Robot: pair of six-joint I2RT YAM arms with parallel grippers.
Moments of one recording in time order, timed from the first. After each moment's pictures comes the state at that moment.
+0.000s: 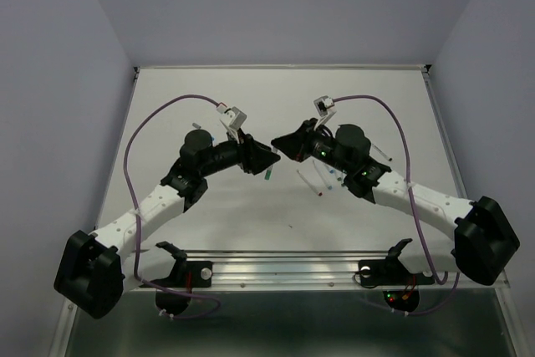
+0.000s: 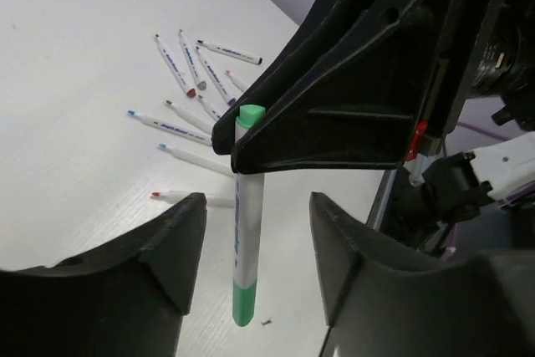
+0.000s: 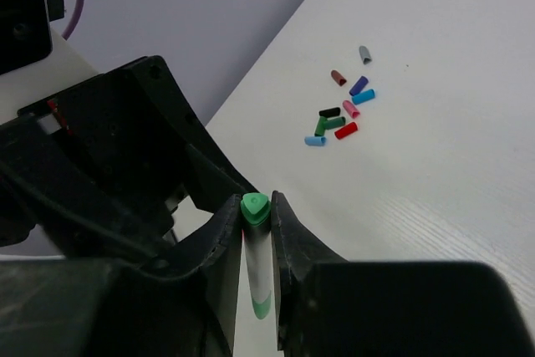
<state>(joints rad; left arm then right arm) -0.54 1.09 0.63 0.37 0.56 -0.46 0.72 1.28 0.78 0.48 -0.21 0.64</state>
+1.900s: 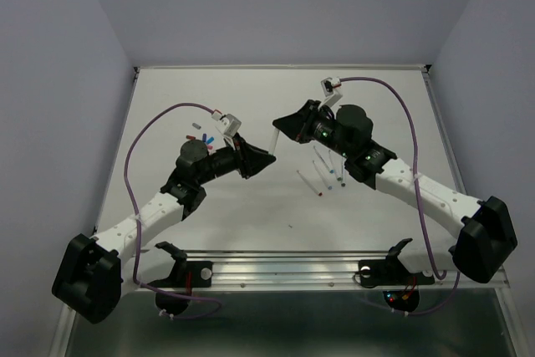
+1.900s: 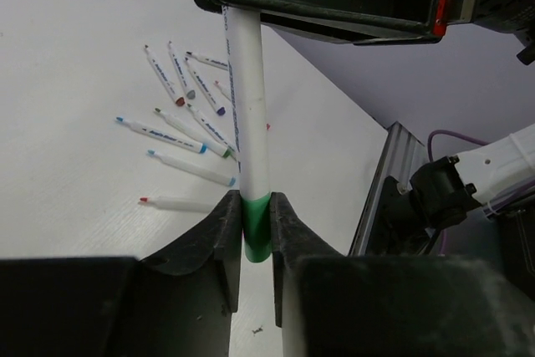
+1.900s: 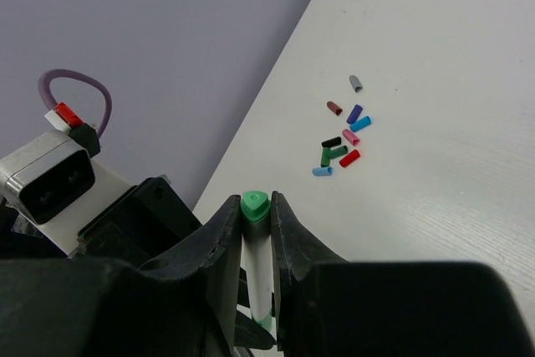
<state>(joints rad) -0.54 1.05 0.52 0.53 0.57 -0.52 0.69 1.30 0.98 0.28 -0.12 0.75</state>
